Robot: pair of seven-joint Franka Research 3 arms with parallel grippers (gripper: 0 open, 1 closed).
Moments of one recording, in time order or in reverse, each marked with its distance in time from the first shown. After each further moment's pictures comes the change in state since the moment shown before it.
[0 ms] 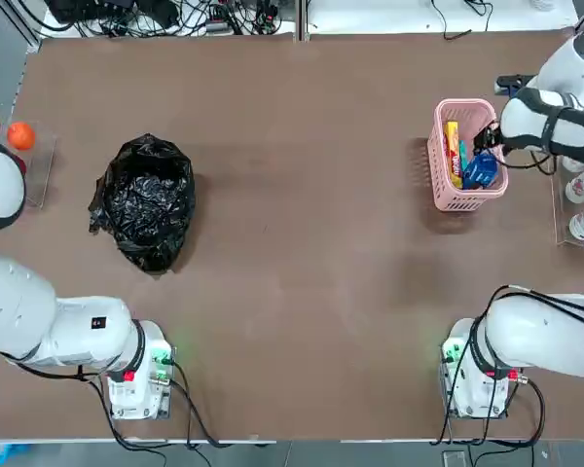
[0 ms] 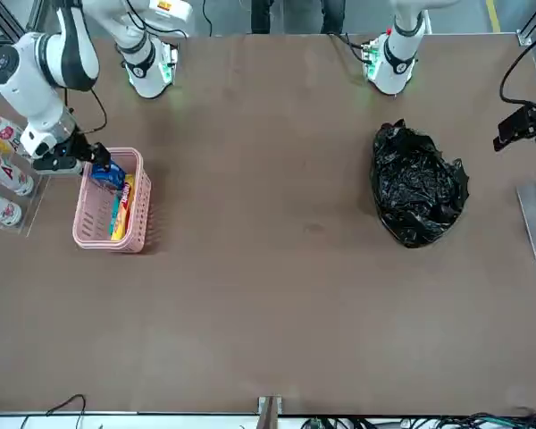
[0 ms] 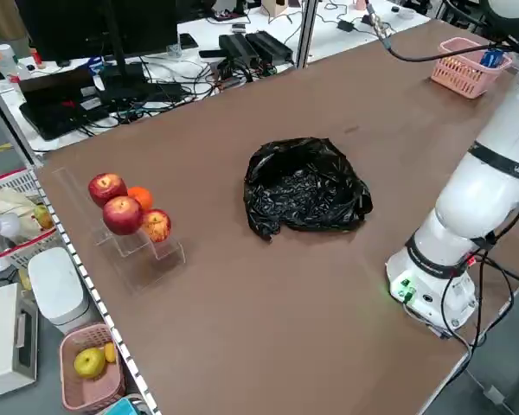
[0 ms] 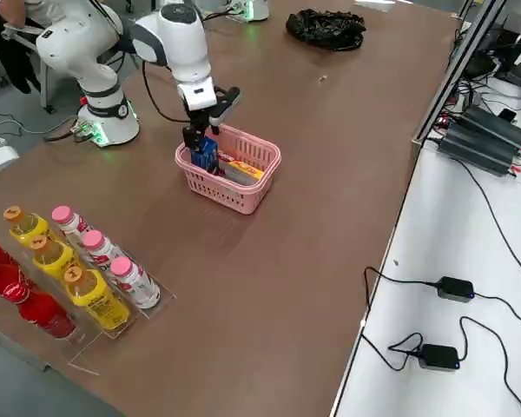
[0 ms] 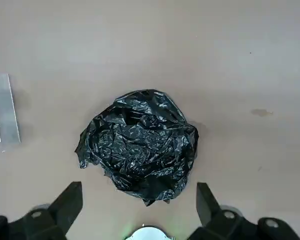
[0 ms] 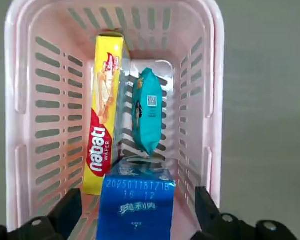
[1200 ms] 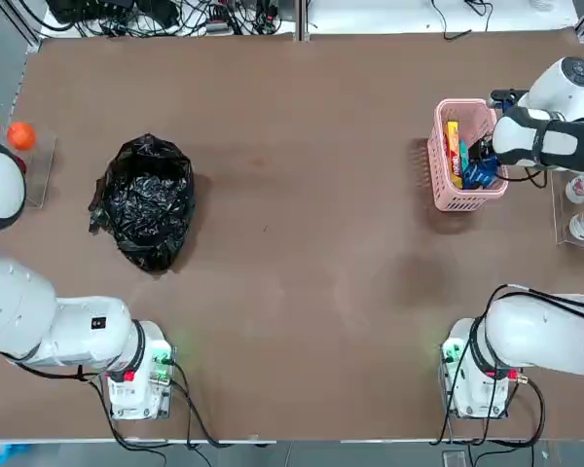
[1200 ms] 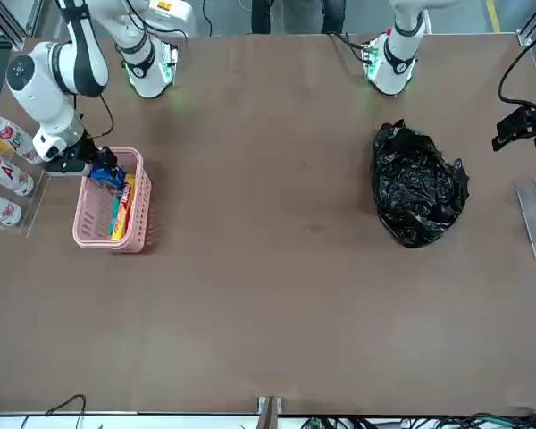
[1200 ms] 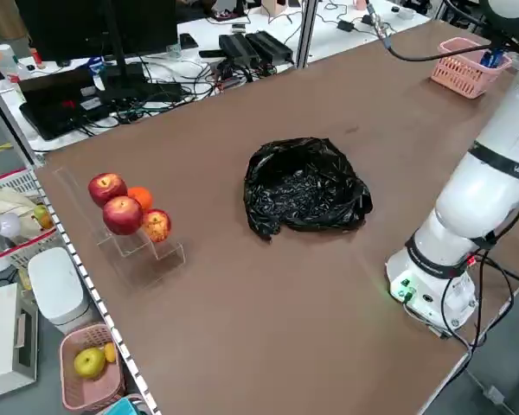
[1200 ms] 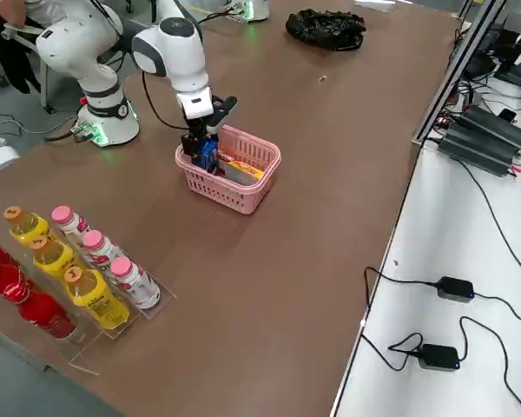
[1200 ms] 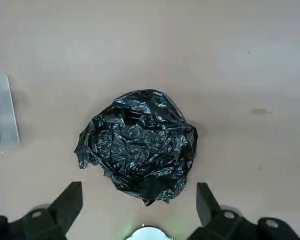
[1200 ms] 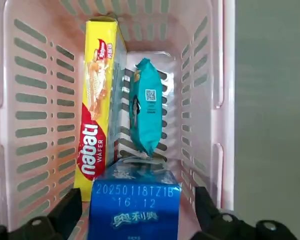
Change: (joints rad) left arm -0.003 0.000 -0.003 0.000 0.000 0.000 0.000; right arm 0.000 0.038 -0.001 -0.045 0.000 0.095 0.013
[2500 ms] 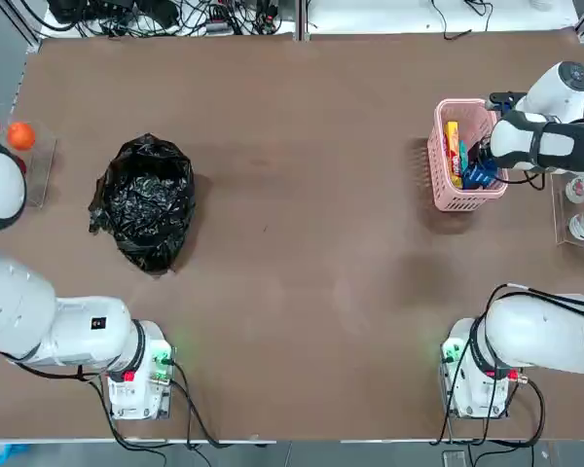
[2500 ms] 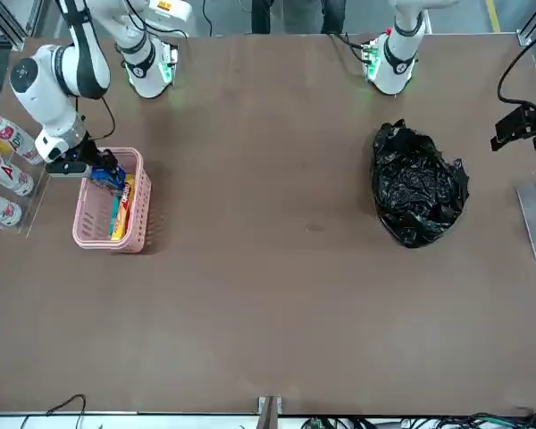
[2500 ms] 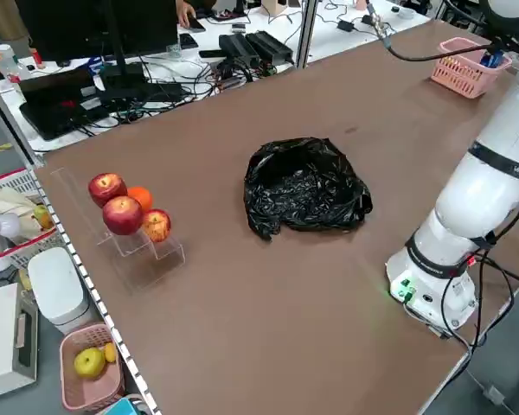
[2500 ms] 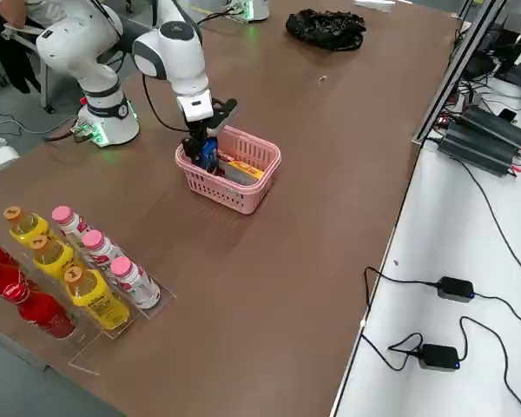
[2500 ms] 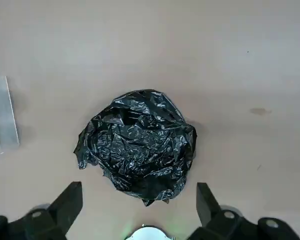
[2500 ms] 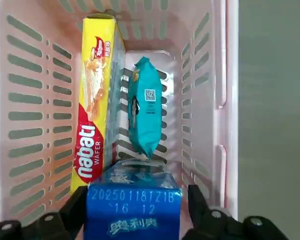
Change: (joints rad) left arm -0.004 0.000 -0.002 0.000 0.000 0.000 0.000; right arm 0.000 0.019 0.000 -0.010 0.000 0.034 0.000
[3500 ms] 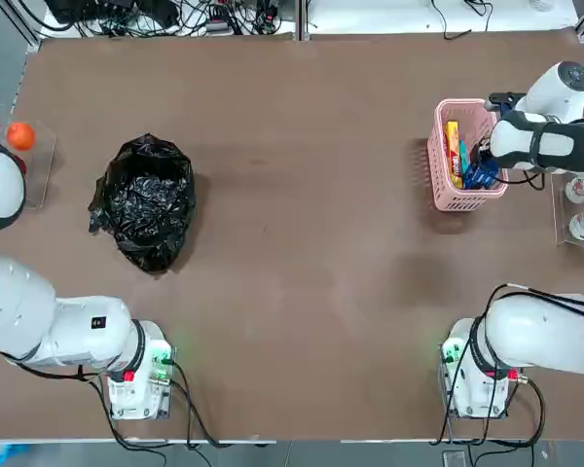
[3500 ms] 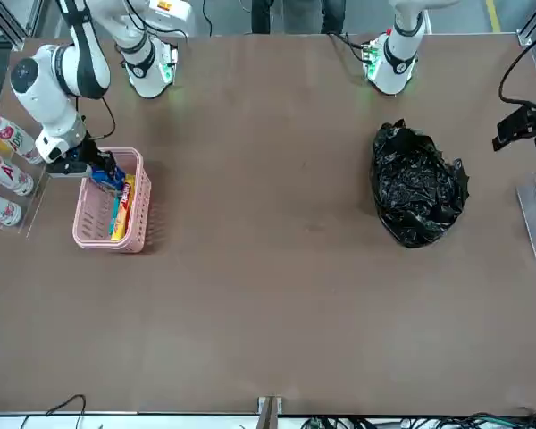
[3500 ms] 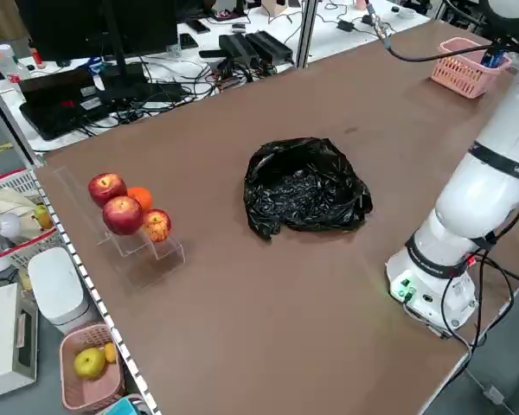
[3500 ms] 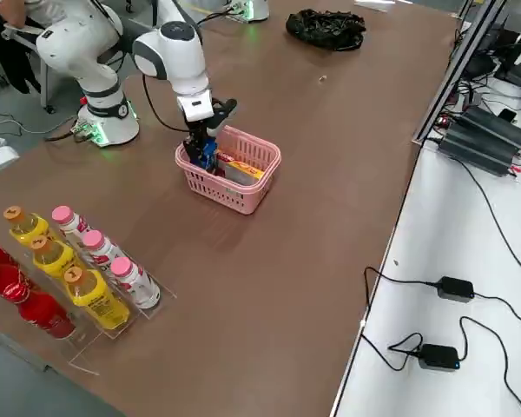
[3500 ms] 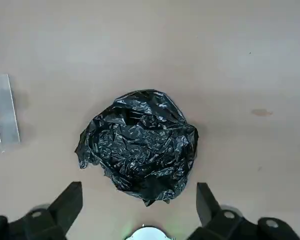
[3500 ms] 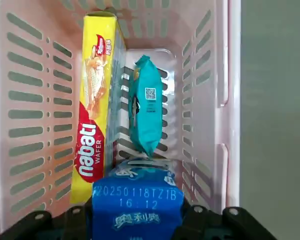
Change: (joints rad) left arm 0.011 0.000 0.001 0.000 0.000 0.000 0.000; right arm 0.001 0.000 0.000 0.000 0.000 -0.007 0.000
